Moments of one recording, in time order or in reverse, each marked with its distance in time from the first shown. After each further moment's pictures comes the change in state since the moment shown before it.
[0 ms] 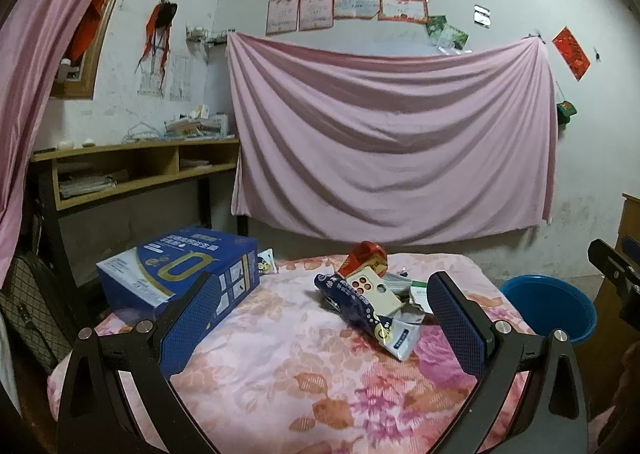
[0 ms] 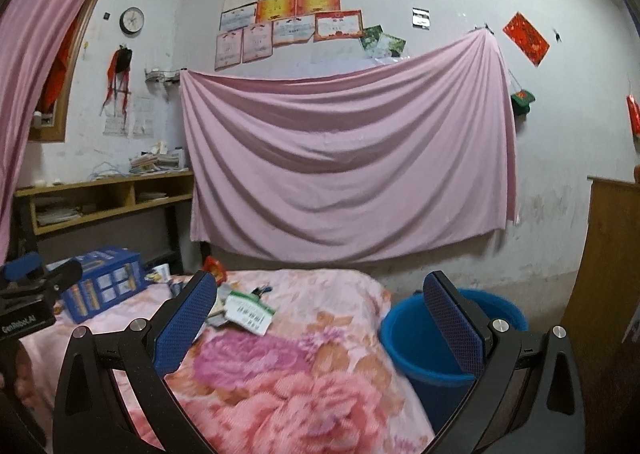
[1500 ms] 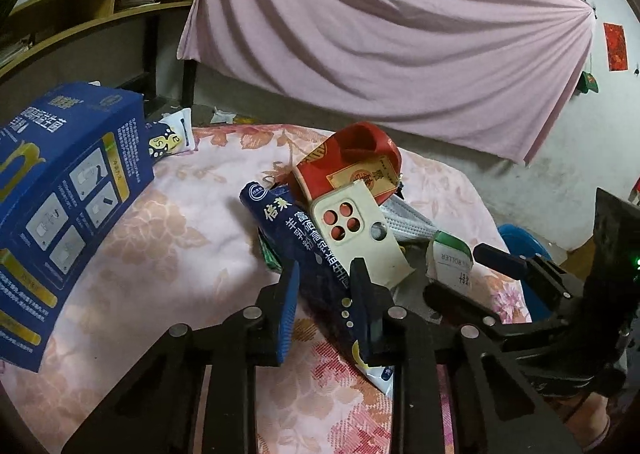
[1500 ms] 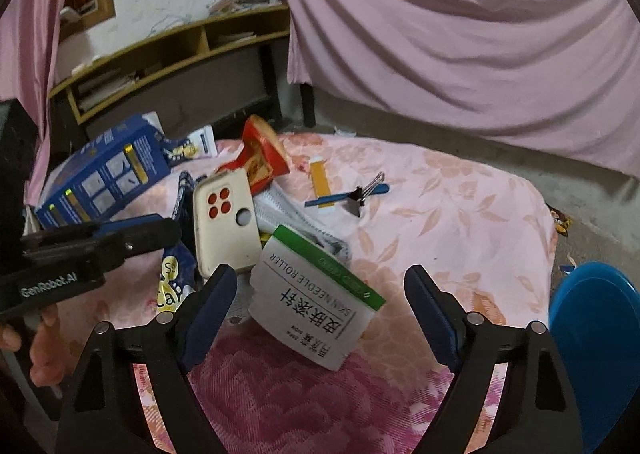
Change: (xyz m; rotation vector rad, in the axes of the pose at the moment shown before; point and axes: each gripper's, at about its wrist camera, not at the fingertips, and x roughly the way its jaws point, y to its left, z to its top) left arm 0.187 0.009 -0.017 -0.175 0.569 -0.203; right arm 0.229 0.065 -0.046 -0.151 0.658 0.445
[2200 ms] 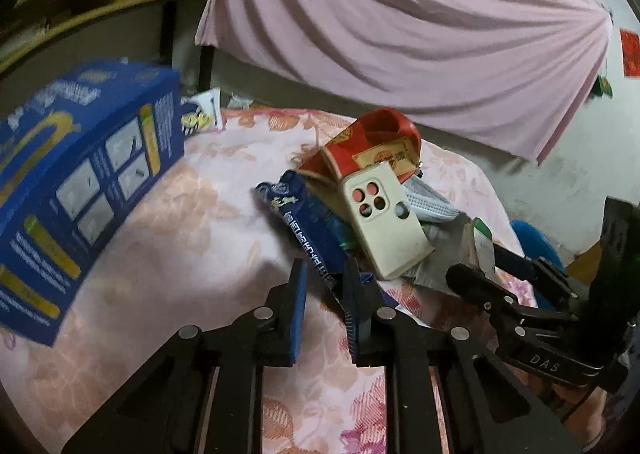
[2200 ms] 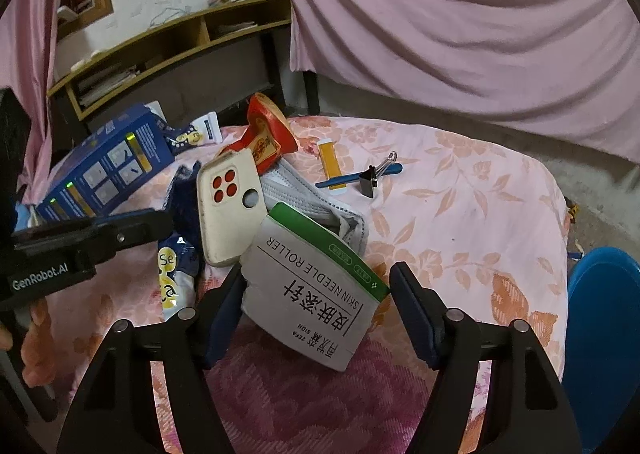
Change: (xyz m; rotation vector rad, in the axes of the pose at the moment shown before) left arm -0.009 0.015 -0.010 -0.058 0.043 0.028; right arm -0.001 0.001 -0.007 0.045 0.007 0.039
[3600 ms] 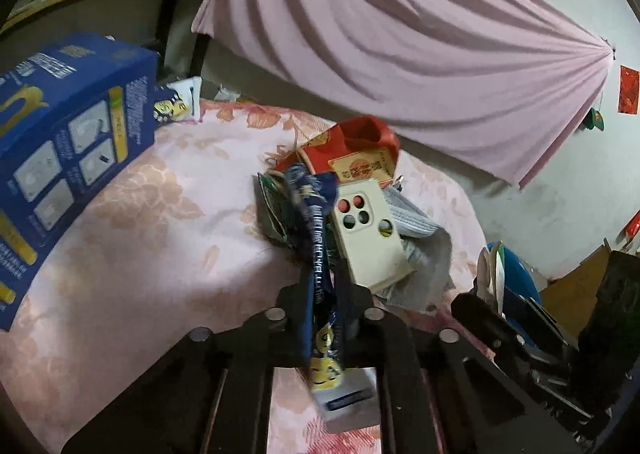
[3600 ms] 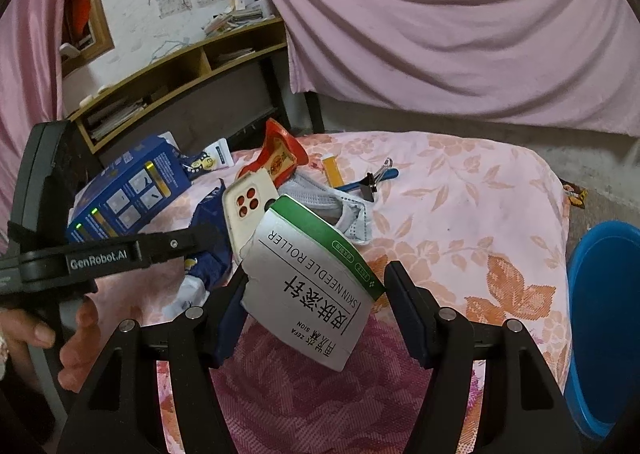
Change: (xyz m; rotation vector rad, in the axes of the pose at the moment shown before) left arm 0.002 -0.008 0.010 -0.081 -0.036 -0.074; right arm -0.024 -0.006 -0.010 0.078 -0.081 0.052
